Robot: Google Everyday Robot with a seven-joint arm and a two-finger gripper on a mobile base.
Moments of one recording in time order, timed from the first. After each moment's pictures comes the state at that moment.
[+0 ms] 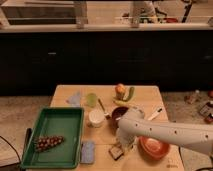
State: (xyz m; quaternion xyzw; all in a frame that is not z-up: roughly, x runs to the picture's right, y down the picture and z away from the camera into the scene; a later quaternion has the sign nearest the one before) arm 0.090 0.299 0.784 -0.34 -0.15 -0.25 0.90
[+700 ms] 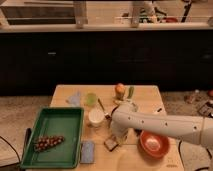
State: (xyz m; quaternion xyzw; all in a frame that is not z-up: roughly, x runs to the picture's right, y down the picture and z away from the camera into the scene) arm 0.053 0.257 0.804 -0.29 -0.17 -0.29 0.90
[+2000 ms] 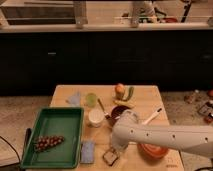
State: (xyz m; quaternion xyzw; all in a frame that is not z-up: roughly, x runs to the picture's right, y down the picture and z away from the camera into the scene) arm 0.053 0.309 0.755 -0.31 -0.19 -0.31 0.88
